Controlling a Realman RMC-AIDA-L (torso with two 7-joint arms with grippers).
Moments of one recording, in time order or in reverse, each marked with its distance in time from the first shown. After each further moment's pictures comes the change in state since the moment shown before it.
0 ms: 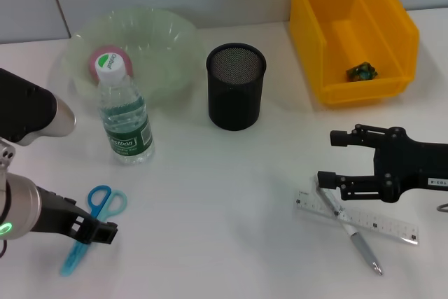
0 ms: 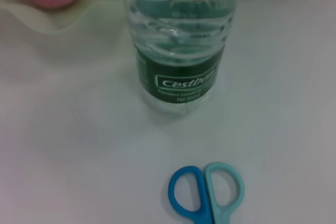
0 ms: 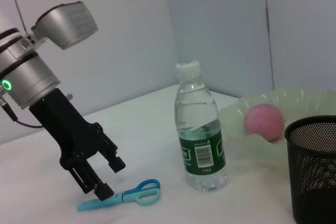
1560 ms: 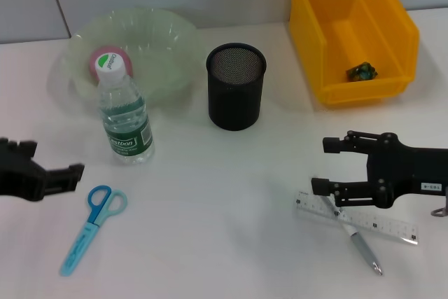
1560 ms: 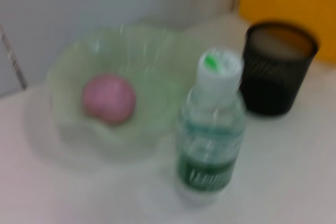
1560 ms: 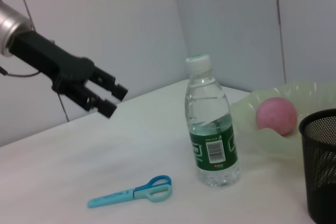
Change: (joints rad) left arm 0.240 0.010 -0.230 0.294 -0.266 -0.071 0.218; right arm 0.004 0.000 -0.029 0.010 0.001 0.004 0.015
